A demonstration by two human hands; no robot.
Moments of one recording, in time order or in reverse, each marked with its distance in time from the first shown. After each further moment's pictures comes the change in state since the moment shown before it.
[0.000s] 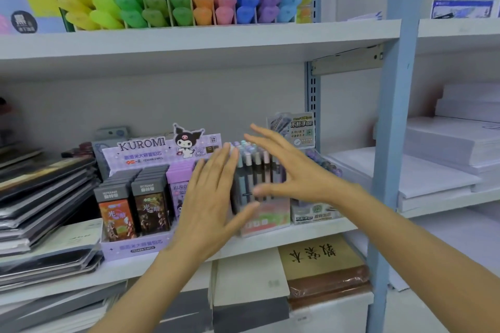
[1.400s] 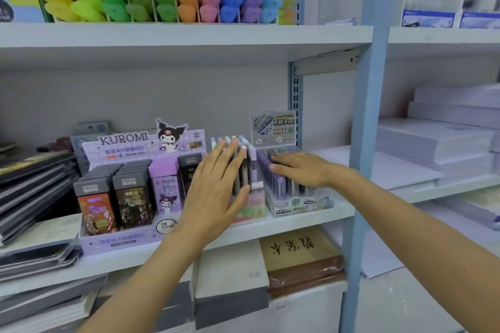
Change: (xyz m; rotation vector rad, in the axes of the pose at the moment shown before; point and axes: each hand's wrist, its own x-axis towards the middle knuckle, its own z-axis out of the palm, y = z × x) left_hand 0.021 0.024 0.009 -0.039 -0.057 -0.002; right_hand -0.017 0.059 -0.023 -0.372 -0.353 0.495
